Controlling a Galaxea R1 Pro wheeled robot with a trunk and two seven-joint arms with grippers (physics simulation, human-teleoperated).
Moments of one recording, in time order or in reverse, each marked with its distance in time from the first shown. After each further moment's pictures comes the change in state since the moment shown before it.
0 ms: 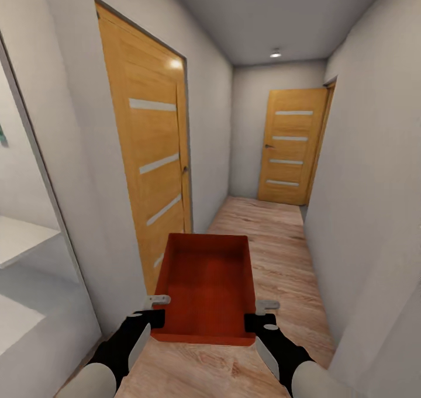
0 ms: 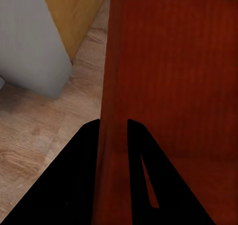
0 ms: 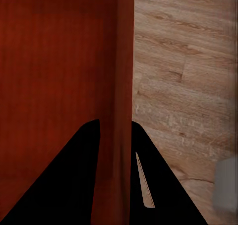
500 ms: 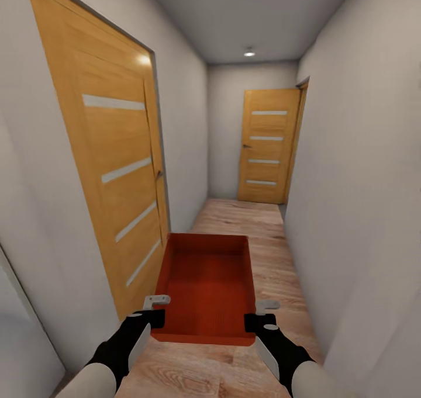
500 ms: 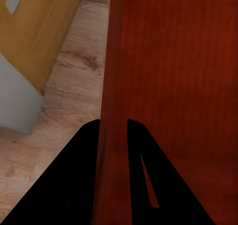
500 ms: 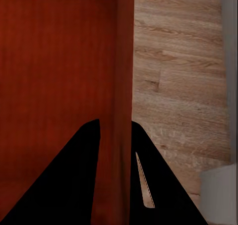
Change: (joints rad) left arm 0.000 0.000 0.000 0.000 0.000 0.000 0.000; right arm 0.000 0.000 0.000 0.000 0.000 0.000 0.000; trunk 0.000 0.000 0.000
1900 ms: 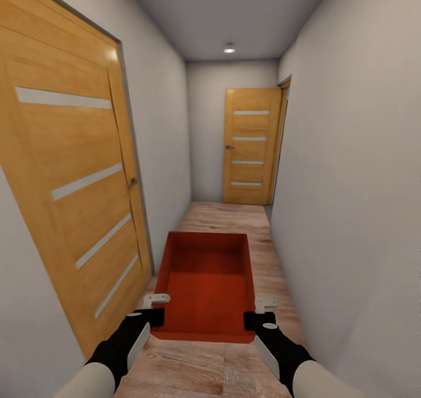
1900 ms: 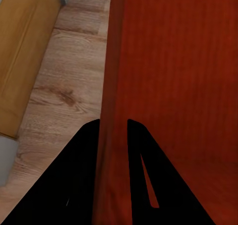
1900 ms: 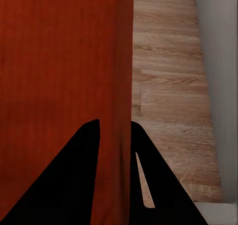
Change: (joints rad) left arm 0.000 0.008 -0.016 -0.007 0.020 -0.007 0.001; right arm 0.000 -0.014 0.106 -0.025 -0.100 0.000 -0.034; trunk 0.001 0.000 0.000
